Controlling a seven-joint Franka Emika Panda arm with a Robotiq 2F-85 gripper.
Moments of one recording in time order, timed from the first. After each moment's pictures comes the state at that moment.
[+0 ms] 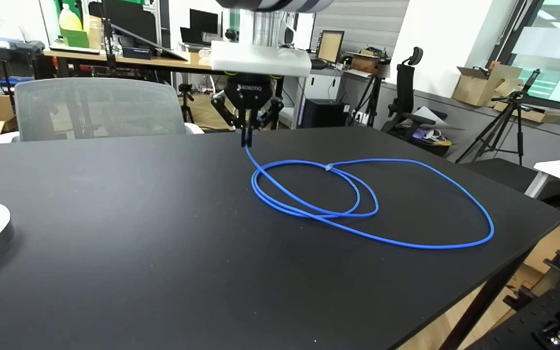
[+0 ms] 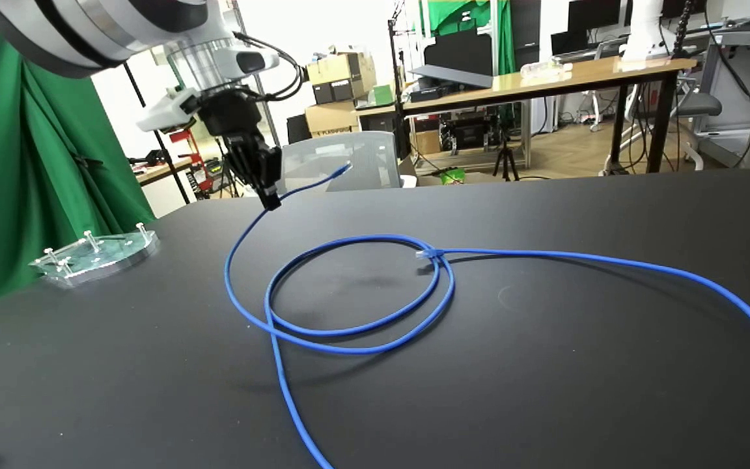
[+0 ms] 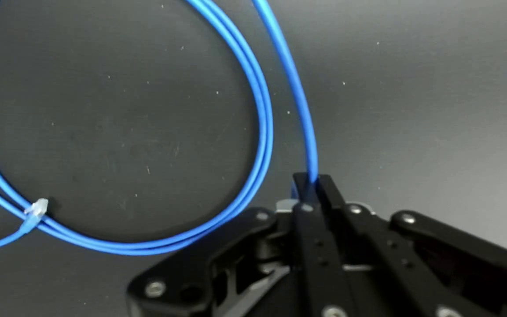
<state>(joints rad) 0.35 0.40 -0.10 -2.14 -0.07 2.62 0.55</state>
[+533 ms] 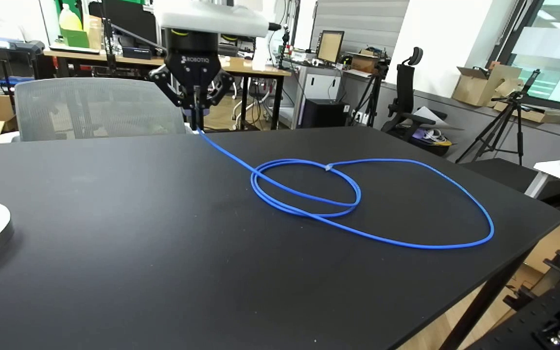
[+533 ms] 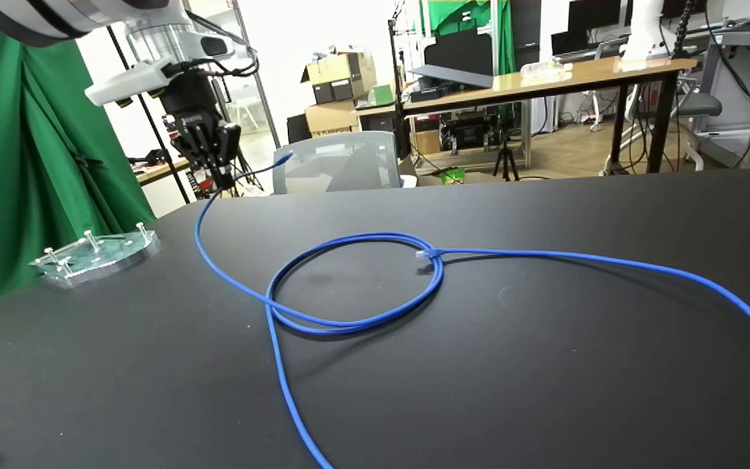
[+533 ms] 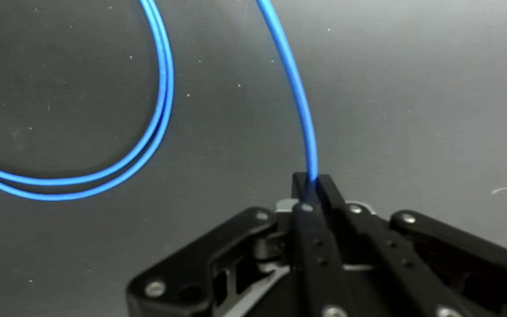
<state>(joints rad) 0.34 0.43 0.05 -1.95 -0.08 2.40 0.33</state>
